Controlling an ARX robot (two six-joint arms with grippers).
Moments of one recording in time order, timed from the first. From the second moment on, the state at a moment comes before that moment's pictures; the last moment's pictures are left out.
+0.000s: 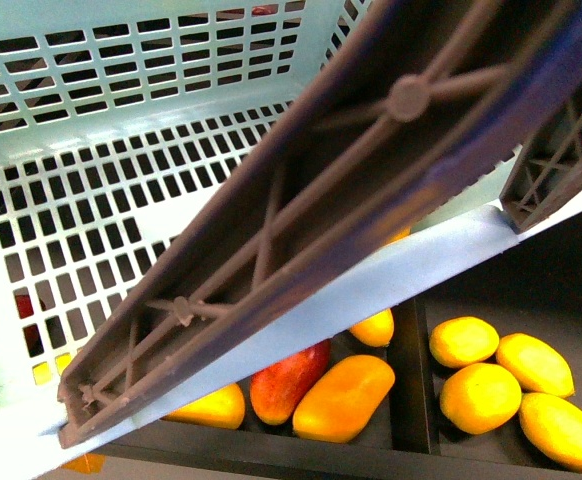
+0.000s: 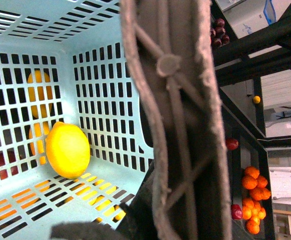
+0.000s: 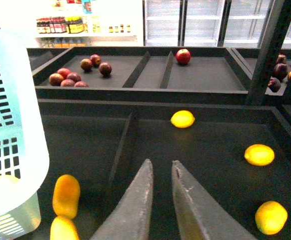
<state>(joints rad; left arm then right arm) -0.70 1.28 1.01 -0.18 -0.10 -1.03 0.00 0.50 0.02 0.50 0.00 0.00</state>
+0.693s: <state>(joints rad) -0.70 1.28 1.01 -0.18 -0.10 -1.03 0.00 0.49 0.02 0.50 0.00 0.00</state>
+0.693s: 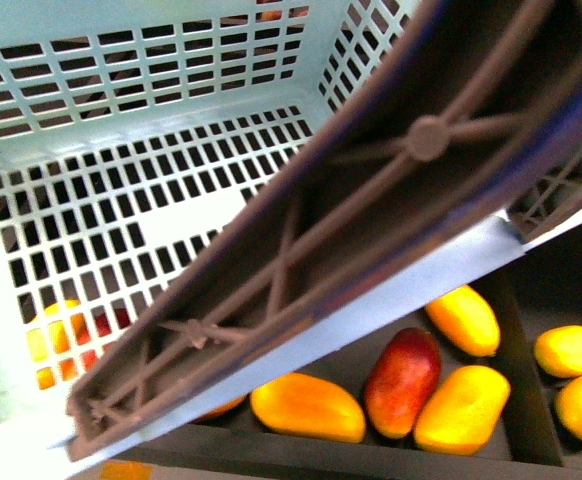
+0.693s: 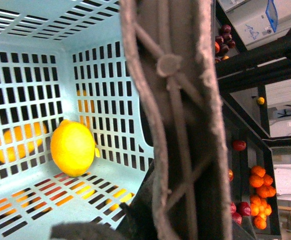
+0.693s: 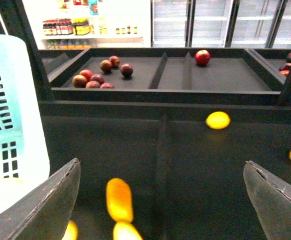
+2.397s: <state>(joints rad) -0.70 1.28 1.01 -0.18 -0.10 -1.03 -0.25 2.01 0.65 0.27 0.11 0.51</state>
